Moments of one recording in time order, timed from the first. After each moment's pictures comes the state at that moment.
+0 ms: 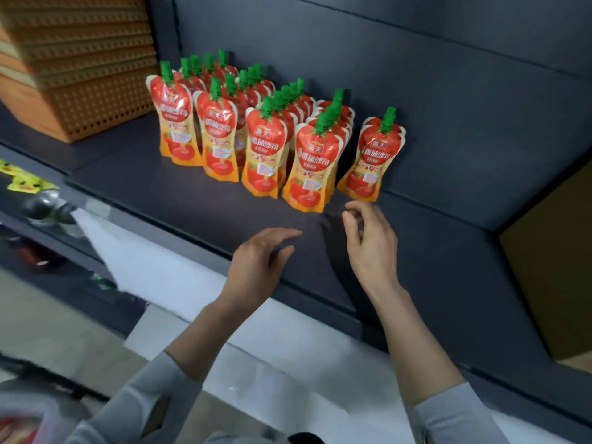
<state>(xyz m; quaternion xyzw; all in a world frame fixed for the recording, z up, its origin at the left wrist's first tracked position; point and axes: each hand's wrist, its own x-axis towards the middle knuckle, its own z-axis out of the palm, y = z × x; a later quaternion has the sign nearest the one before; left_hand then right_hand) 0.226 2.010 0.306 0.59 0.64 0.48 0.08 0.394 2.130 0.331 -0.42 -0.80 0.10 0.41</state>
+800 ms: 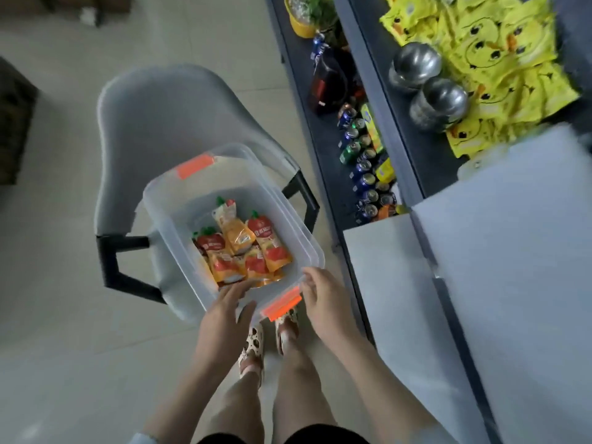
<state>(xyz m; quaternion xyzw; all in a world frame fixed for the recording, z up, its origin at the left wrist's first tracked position) 0.040 1.563 0.049 -0.04 0.89 0.42 0.20 0.043 1.756 0.050 -0.13 -0.92 0.34 -0.14</state>
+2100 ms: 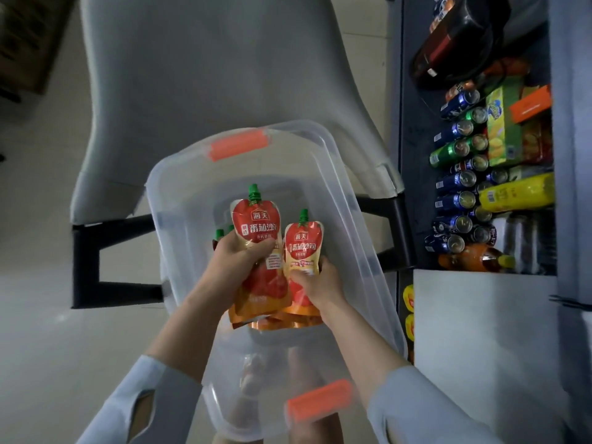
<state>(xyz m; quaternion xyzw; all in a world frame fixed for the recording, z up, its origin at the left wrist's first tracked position) -0.147 1.538 -0.084 -0.38 0.61 0.64 0.29 -0.122 1.699 -0.165 -0.31 -0.73 0.47 -0.38</state>
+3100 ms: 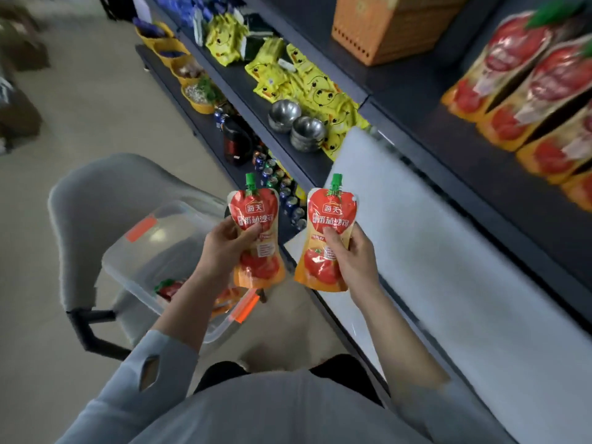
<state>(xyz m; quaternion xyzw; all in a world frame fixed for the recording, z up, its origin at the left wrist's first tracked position) 0.002 1.637 0.211 0.02 0.66 0.69 0.31 0.133 1.815 0.219 -0.34 -0.70 0.61 0.15</state>
